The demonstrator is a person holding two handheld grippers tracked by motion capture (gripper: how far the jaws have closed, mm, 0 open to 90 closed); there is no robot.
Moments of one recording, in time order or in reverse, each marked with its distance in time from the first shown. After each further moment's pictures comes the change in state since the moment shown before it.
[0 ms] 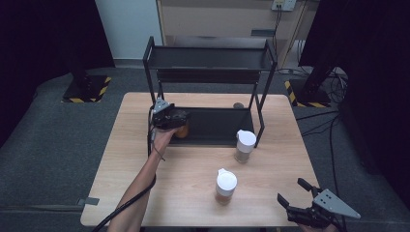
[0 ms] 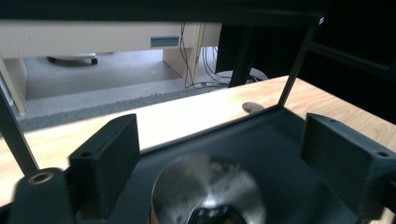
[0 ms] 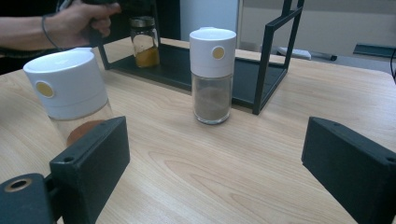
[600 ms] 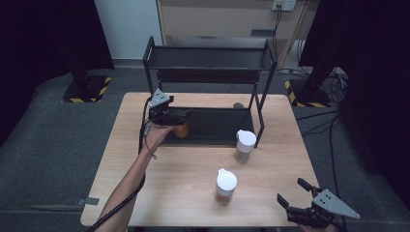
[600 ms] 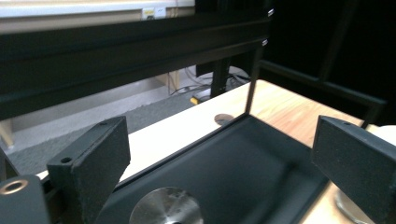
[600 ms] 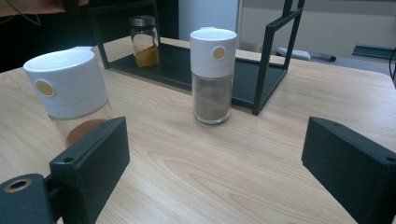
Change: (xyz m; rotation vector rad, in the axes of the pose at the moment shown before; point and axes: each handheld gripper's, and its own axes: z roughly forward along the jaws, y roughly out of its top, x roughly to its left) left arm -0.014 0.051 -0.044 0.006 -0.092 0.146; right arm 0.001 0.000 0.000 0.000 -0.003 -0.009
